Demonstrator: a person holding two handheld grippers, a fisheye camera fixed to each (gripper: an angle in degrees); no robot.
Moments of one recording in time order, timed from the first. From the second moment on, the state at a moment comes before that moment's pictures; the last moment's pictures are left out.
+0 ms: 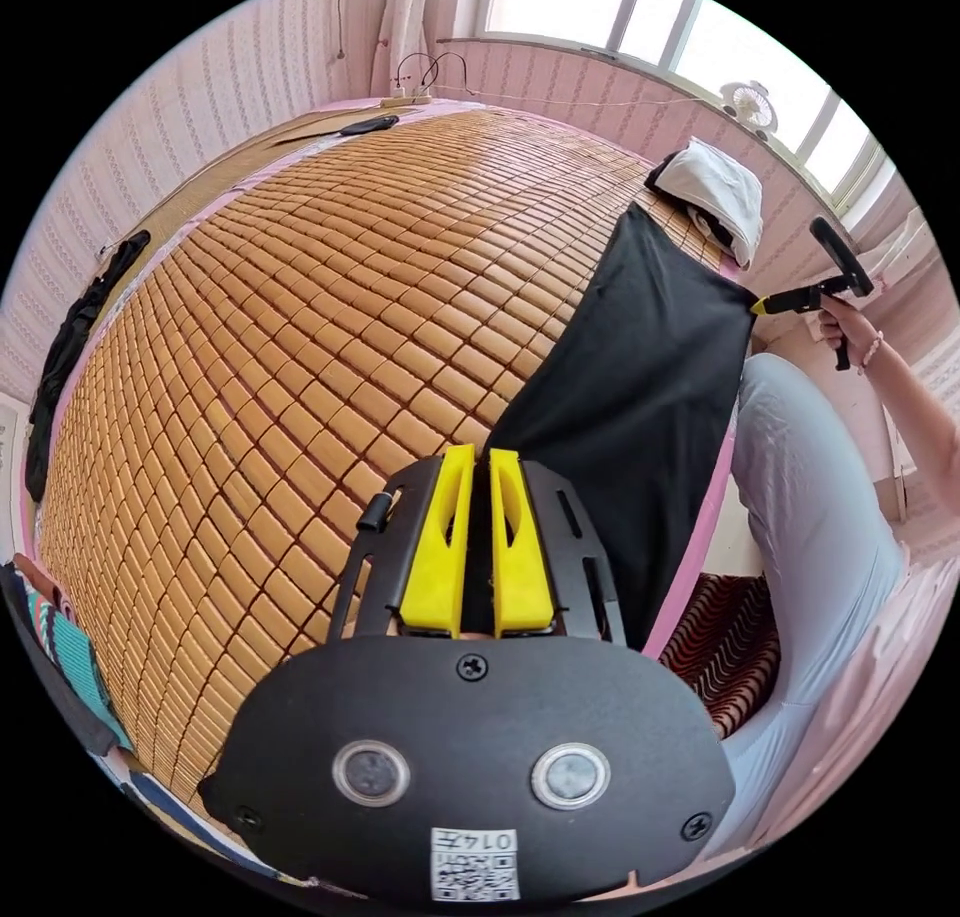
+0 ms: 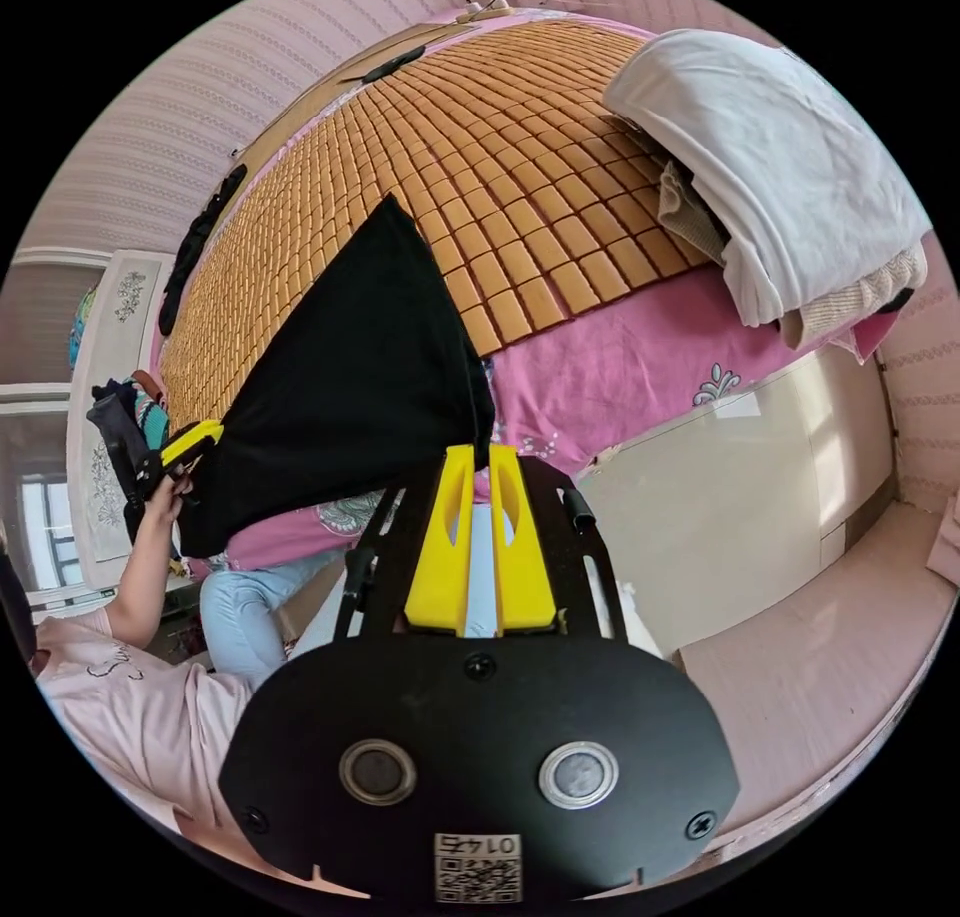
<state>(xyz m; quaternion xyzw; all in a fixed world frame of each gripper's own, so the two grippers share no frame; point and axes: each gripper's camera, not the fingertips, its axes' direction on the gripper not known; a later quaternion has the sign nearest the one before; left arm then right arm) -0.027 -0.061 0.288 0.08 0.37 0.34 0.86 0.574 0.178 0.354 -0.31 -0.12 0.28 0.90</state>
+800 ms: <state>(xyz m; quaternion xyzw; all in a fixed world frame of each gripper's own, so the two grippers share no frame) -0.507 0.074 0.318 0.07 0.14 -0.11 0.98 0.150 -0.056 0.427 -0.21 -0.28 -0.23 0.91</state>
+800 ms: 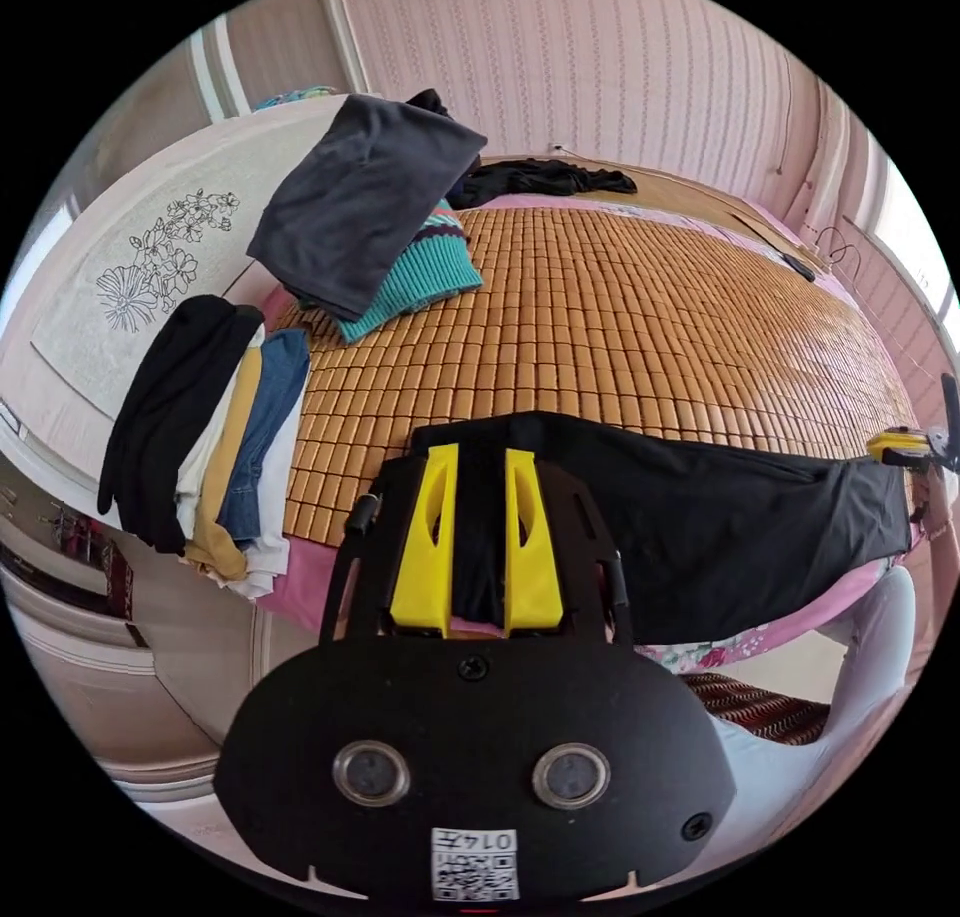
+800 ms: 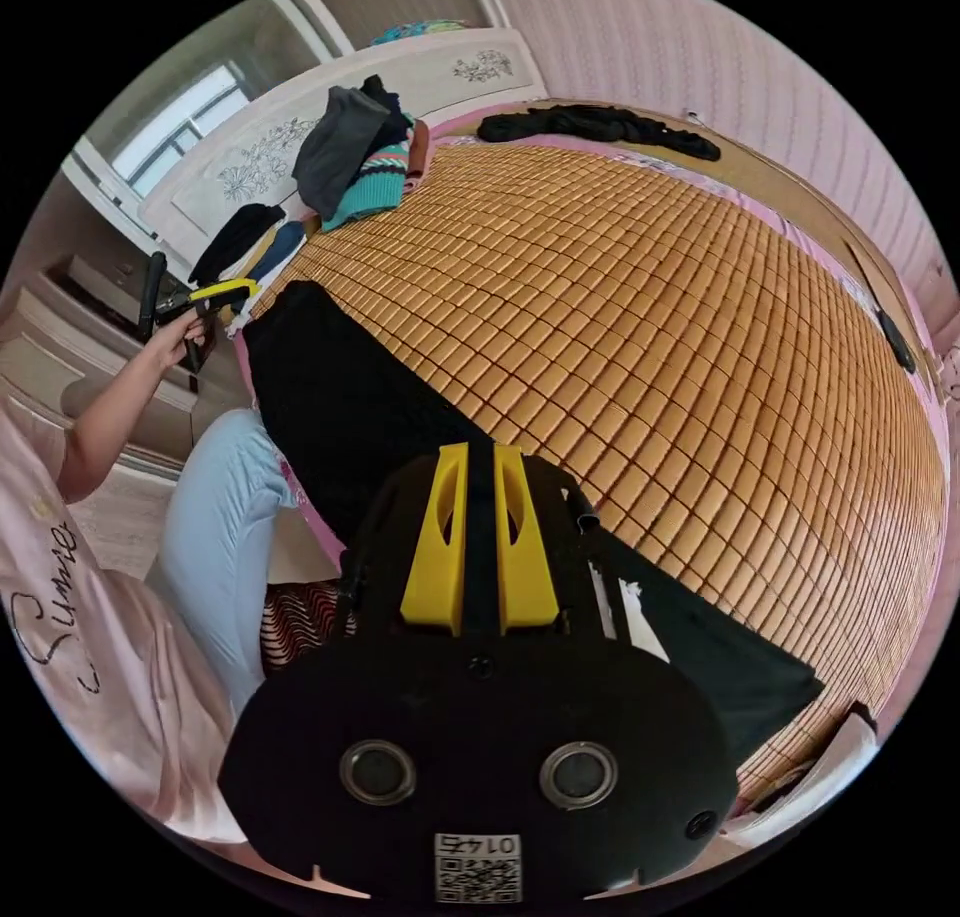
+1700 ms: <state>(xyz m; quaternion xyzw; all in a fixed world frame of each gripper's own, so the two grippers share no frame) -0.624 0.158 0.240 0.15 0.26 -0.17 0.94 -0.025 -0.110 0.451 -0.25 -0.26 -0.34 0.87</state>
